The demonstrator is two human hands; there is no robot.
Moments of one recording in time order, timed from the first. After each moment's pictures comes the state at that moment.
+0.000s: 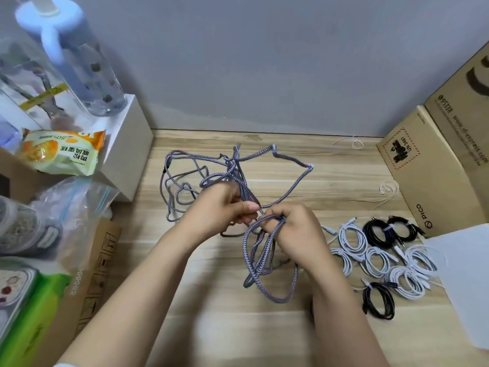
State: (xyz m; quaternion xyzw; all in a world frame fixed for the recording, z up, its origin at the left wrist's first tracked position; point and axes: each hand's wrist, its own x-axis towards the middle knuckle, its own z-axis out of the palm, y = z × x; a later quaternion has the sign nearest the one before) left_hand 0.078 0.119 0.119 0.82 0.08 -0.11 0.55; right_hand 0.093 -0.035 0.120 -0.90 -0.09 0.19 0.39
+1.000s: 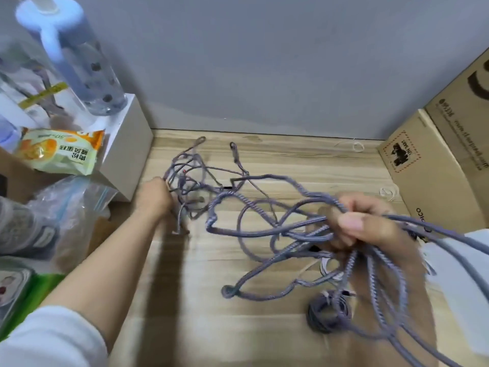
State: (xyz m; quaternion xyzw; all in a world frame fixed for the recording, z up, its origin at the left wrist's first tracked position) left_hand 0.102 0.221 0.039 0.90 0.37 -0.11 0.20; right_hand 0.075 -0.076 0.197 -0.60 -0.11 0.22 0.76
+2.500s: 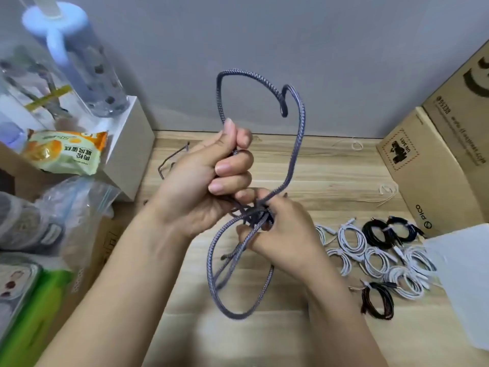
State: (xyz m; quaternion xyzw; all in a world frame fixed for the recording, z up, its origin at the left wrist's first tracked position) left_hand 0.065 0.116 0.201 0.38 0.04 -0.09 0.92; right_hand 0.075 -0.020 0.150 -0.87 -0.20 0.14 0.43
